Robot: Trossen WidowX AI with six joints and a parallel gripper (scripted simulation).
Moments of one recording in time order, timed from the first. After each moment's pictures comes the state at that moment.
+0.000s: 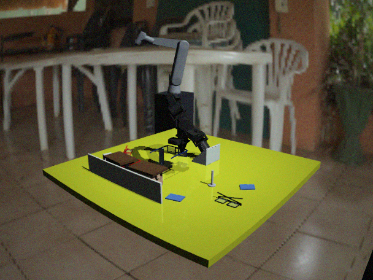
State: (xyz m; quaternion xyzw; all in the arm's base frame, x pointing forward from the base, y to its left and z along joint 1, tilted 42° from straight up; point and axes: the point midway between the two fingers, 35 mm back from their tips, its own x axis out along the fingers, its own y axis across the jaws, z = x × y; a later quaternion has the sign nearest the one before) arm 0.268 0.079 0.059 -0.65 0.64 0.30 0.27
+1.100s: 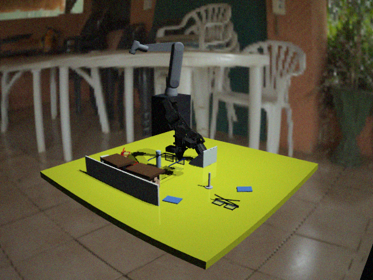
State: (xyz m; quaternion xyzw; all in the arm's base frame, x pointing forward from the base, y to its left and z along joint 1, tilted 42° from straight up) arm 0.268 0.062 0.034 -0.65 0.64 0.30 0.28
